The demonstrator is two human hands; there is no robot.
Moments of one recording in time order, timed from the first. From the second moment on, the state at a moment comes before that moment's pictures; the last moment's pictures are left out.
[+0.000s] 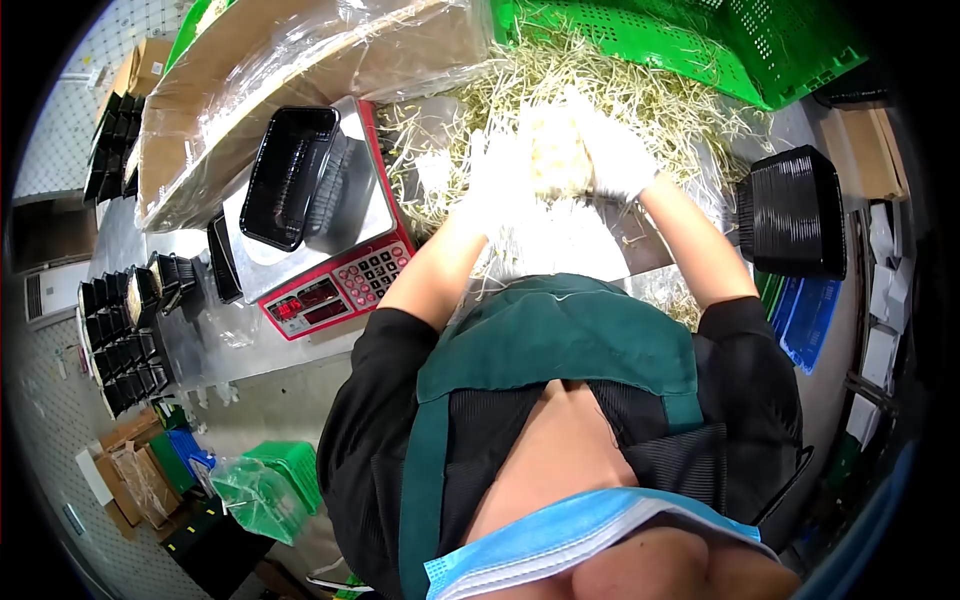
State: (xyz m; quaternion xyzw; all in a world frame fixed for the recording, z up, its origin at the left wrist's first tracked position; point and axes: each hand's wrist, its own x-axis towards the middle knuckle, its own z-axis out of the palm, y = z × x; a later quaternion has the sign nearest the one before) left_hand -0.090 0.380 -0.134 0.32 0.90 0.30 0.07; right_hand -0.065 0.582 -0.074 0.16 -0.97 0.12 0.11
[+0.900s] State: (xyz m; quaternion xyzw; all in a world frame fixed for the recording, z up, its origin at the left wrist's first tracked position) left_hand -0.028 0.352 -0.072 0.31 0.91 0.29 -0.06; right_hand -0.092 0.634 -0.008 -0.02 -0.80 0.59 -0.12
